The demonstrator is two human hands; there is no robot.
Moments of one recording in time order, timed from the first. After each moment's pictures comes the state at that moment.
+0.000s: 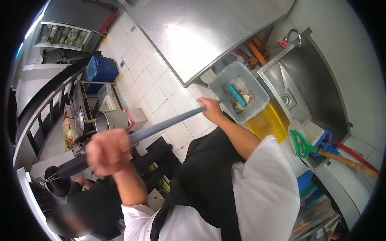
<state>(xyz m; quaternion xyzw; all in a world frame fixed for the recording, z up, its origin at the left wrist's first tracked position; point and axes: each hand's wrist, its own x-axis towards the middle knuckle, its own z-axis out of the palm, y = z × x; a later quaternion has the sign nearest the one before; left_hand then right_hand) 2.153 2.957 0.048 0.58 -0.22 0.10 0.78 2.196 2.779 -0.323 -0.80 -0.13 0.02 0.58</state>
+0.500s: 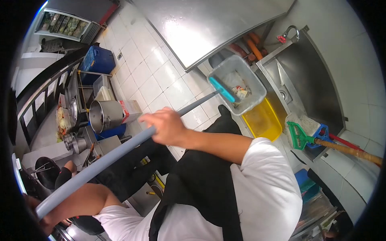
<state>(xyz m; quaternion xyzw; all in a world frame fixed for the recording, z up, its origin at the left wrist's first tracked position) 1.935 3.145 0.291 0.54 -0.32 0.33 0.71 2.118 2.853 -0.093 -0.70 -0.32 -0.04 0.64</state>
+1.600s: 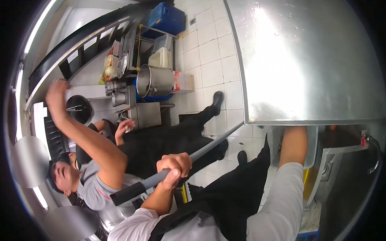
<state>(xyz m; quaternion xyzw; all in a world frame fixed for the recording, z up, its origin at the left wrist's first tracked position) 2.152 2.970 -0.074 0.73 0.09 0.12 0.66 2.453 2.739 -0.598 -0.41 0.34 0.28 0.80</state>
